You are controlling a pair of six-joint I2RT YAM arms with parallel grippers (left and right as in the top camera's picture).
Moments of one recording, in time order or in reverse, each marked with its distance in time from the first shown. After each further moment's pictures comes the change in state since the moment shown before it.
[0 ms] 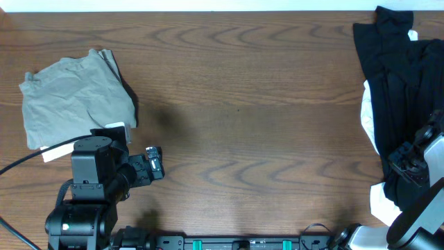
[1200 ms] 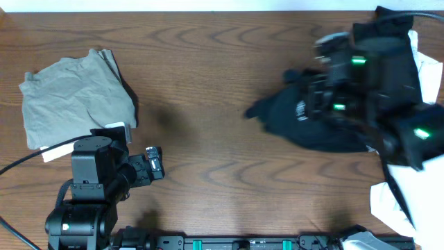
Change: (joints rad) left arm 0.000 0.000 0.000 0.000 0.000 0.000; right arm 0.997 -0.247 0.709 -0.264 -0.454 -0.135
